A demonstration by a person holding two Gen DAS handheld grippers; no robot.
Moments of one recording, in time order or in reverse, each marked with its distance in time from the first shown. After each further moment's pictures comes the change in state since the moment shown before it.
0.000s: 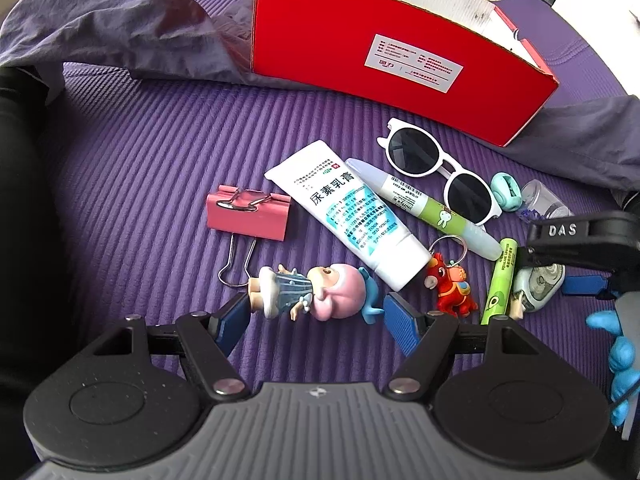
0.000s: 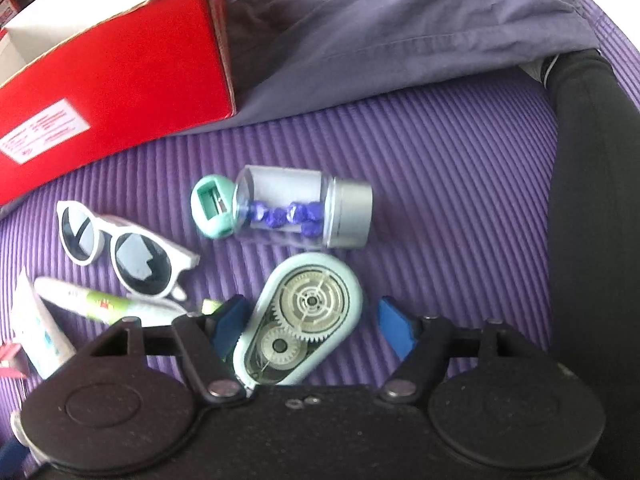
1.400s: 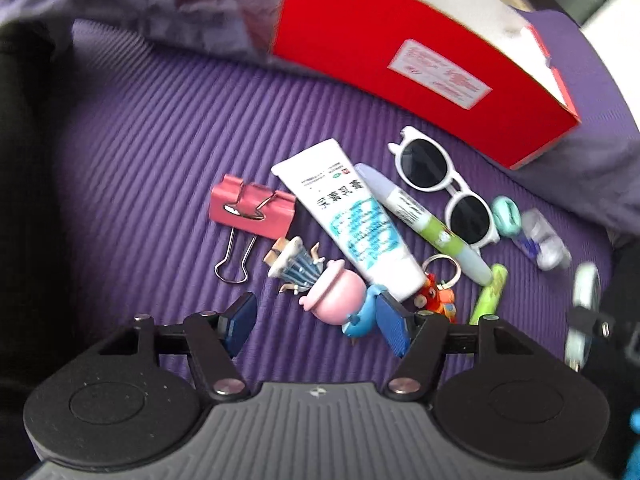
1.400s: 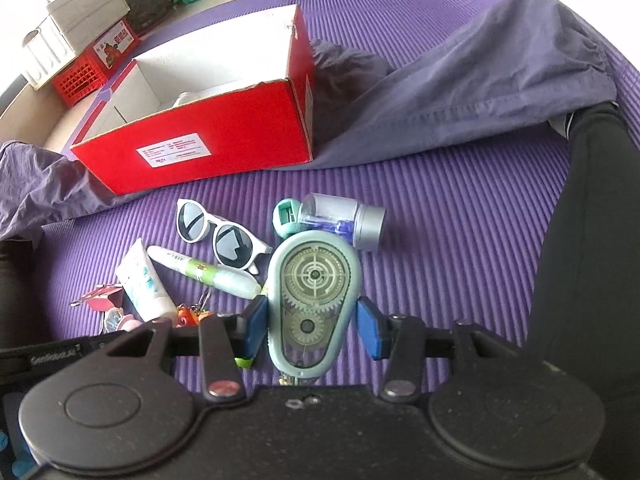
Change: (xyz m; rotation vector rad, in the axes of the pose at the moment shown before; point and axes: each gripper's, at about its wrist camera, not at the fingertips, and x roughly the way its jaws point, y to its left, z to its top) left arm 0.007 0.010 0.018 -0.171 0.108 -0.045; right arm -0.079 -0.049 -0.021 -0.129 -0.139 0.299
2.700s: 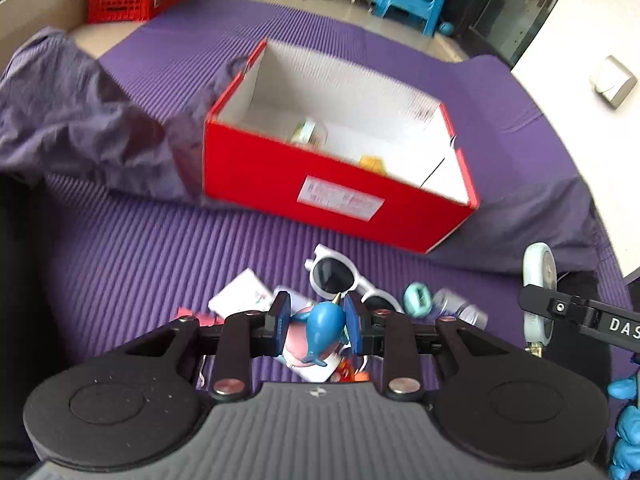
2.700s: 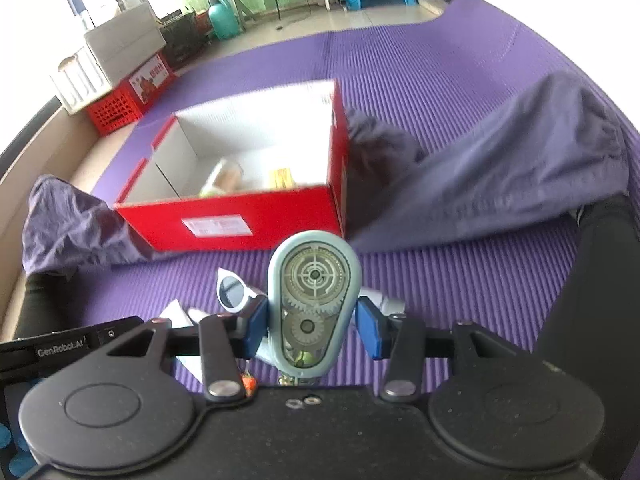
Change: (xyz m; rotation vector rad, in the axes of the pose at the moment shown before) left arm -0.077 -0.041 0.038 0.154 -0.233 -0.113; right arm -0.043 0.019 0.055 -0.085 -0.133 0.063
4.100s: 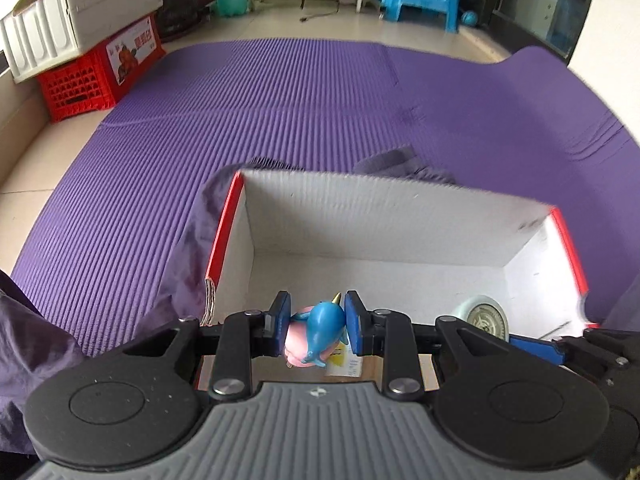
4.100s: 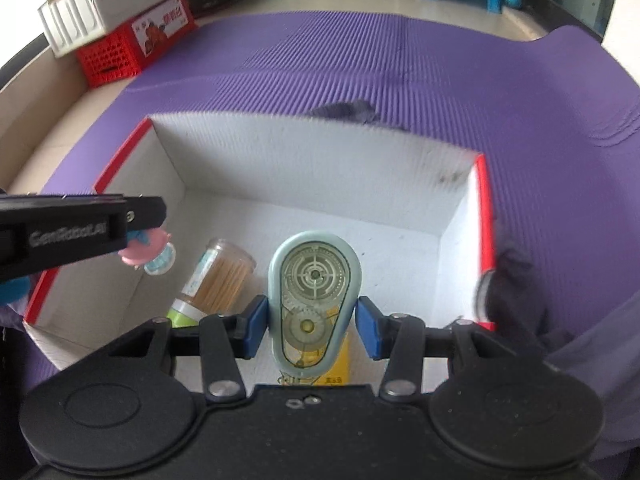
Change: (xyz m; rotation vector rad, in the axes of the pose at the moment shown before) left arm 0.162 -0.010 0.191 0.180 -0.019 0.193; right arm 0.203 0.071 0.131 -0.224 0.137 -0.030
